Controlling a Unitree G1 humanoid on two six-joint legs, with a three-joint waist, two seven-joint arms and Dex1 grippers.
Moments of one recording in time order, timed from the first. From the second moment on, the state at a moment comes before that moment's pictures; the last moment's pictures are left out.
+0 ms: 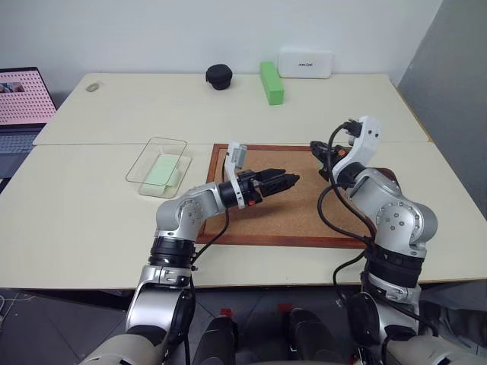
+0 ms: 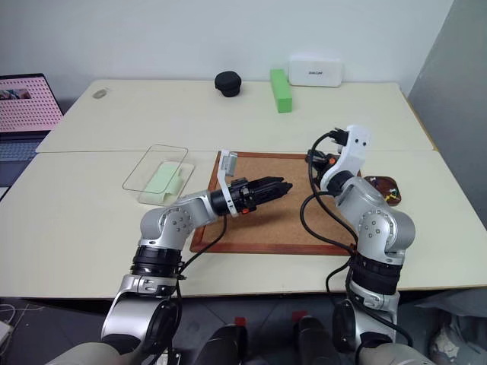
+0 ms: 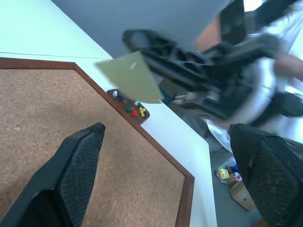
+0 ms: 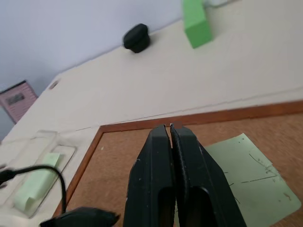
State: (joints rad) left arm -0.70 0.15 0.06 0.27 -0.63 0.82 -0.85; right arm -0.63 -0.06 -0.25 -0.32 0.51 1.03 0.07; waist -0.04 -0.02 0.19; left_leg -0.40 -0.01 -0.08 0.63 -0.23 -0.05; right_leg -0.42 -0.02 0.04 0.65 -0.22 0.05
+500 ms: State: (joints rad) left arm -0.72 0.09 0.09 0.29 -0.66 0.86 -0.78; right arm -0.57 -0.13 -0.07 -0.36 0.48 0.94 0.13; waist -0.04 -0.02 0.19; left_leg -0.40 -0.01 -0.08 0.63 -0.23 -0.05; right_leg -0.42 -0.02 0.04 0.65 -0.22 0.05
